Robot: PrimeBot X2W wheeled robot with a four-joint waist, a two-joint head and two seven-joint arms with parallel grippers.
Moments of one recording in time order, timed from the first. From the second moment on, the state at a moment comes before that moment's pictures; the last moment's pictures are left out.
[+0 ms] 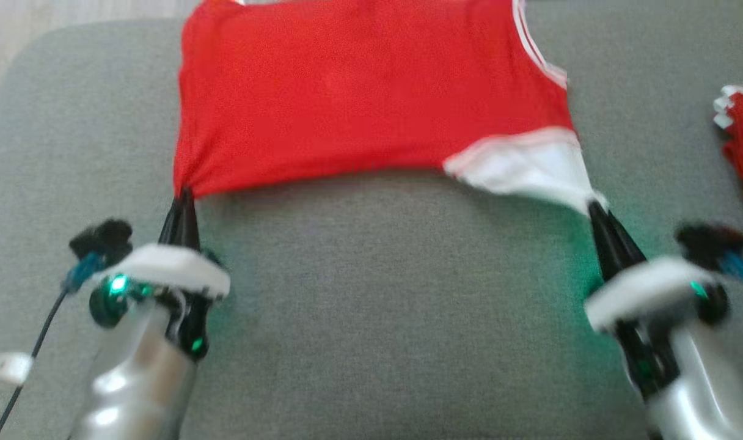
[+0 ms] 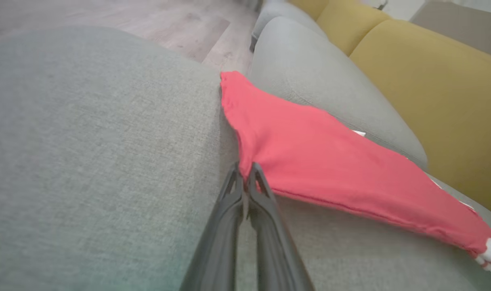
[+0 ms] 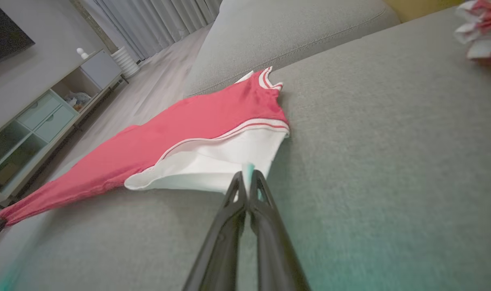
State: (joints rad) left arm -0.65 0.11 -0.33 1.00 -0.79 -0.12 -0.24; right arm -0.28 -0.14 0.12 0.41 0.53 0.13 0.02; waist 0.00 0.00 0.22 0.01
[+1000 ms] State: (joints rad) left arm 0.11 0.53 -0.36 -0.27 -0.91 0.27 0.42; right arm 0.27 -0.04 -0.15 -0.45 0.36 0.13 0.74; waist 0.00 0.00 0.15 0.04
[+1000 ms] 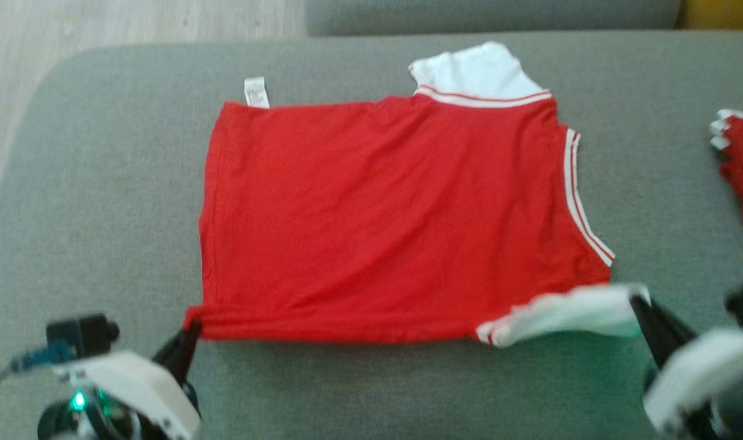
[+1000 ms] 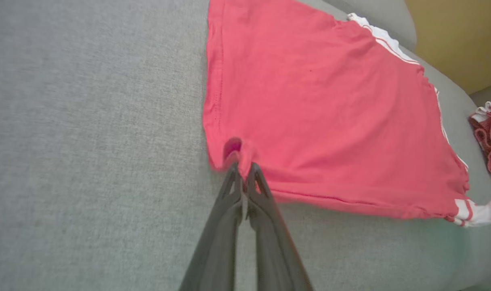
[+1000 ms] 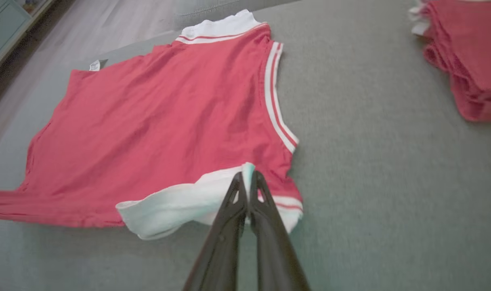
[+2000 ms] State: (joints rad) left arm -0.43 0.42 -0.38 0.31 -1.00 0.00 0.42; right arm -0.38 -0.17 0.07 0.28 0.47 0.13 0.24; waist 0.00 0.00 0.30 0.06
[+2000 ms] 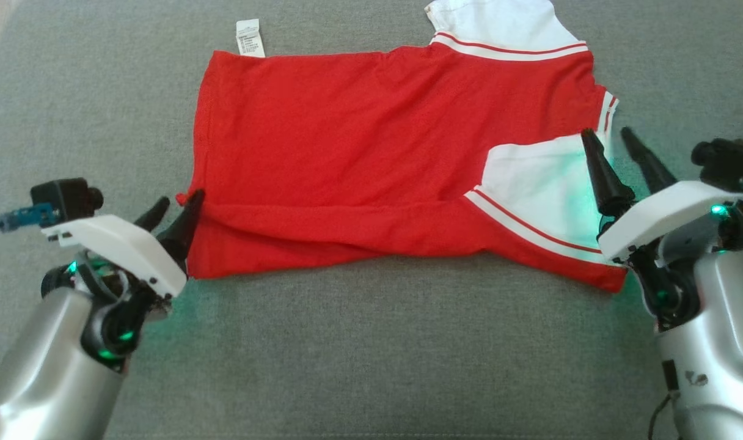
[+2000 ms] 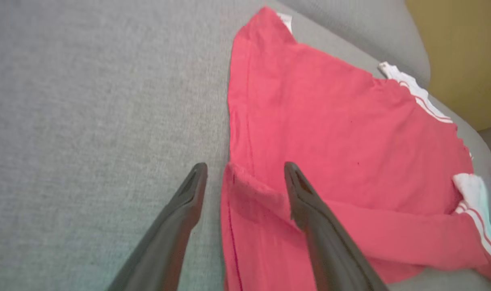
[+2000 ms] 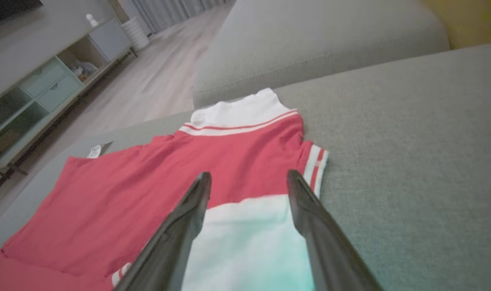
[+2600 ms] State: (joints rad) left arm -0.21 0.32 -0.29 0.08 -0.52 0.14 -0.25; right arm -0.10 -0.08 0.01 -0.07 0.13 0.13 -0.09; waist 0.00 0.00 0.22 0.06
